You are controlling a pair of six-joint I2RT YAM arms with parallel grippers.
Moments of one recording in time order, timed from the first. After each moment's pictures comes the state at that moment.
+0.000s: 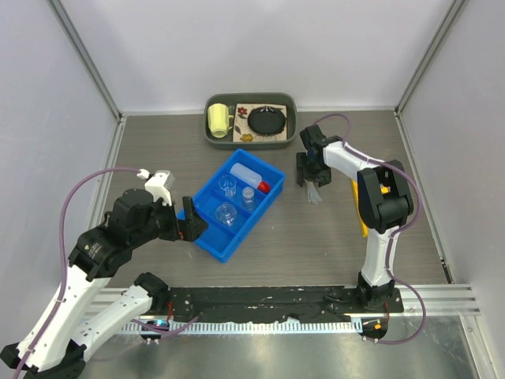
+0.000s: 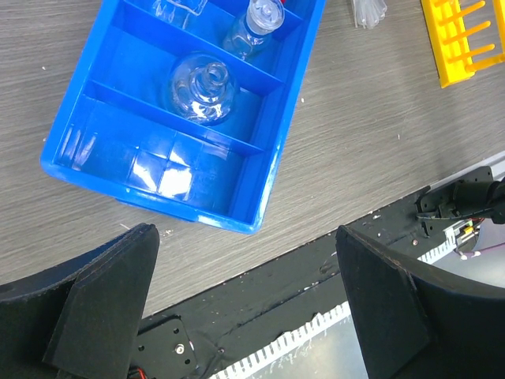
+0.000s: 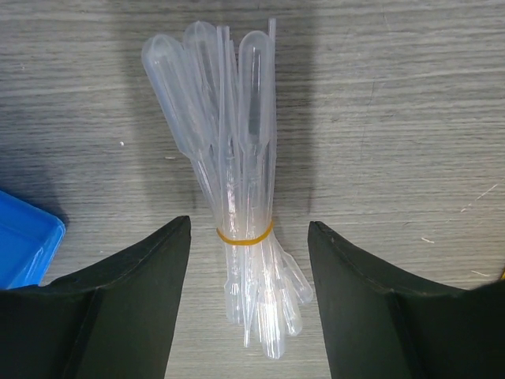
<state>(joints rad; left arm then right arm) -0.57 0.67 1.02 -0.98 0.05 -0.47 0.33 1.99 1.44 -0.69 0.13 0.31</state>
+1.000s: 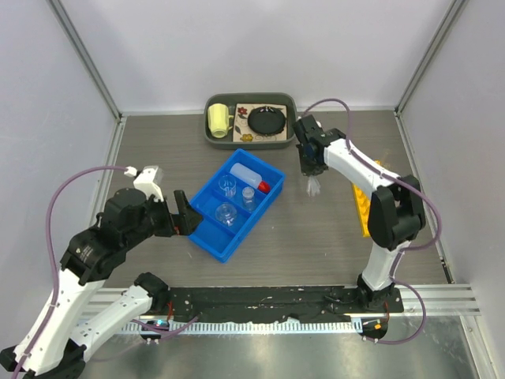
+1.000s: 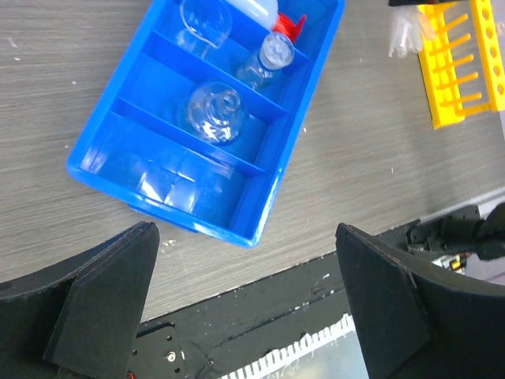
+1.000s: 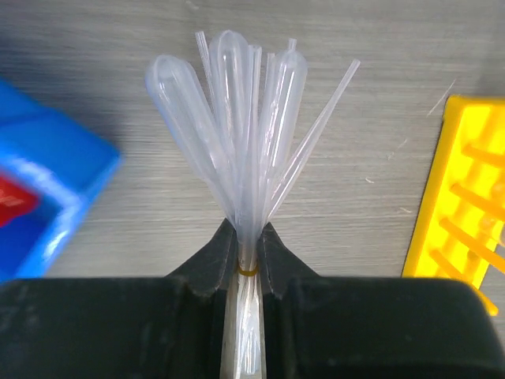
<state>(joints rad) -0.57 0.66 1.08 -0.99 -0.02 -0.52 0.41 1.84 1.48 -0.81 0.26 0.29</state>
